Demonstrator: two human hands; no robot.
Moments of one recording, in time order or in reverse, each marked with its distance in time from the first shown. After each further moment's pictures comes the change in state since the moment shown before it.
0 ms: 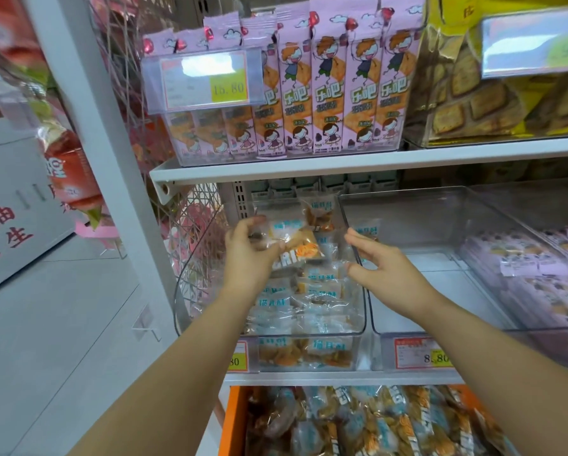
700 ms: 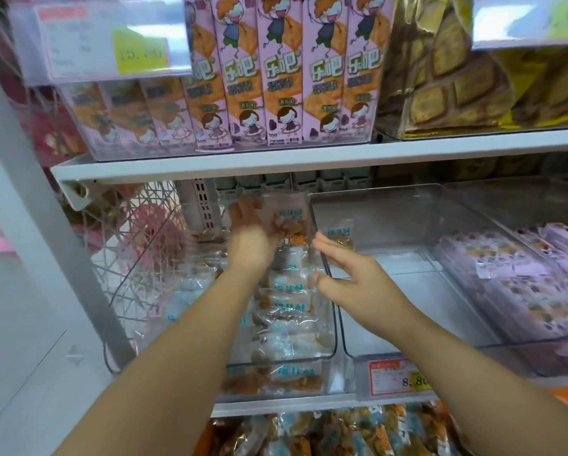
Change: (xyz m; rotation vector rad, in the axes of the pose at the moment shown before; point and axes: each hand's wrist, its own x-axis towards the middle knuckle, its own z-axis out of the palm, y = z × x) left_hand 0.071 -0.021 0.079 0.479 0.007 0.238; right_hand 0.005 0.011 0.002 0.122 -0.011 -0.016
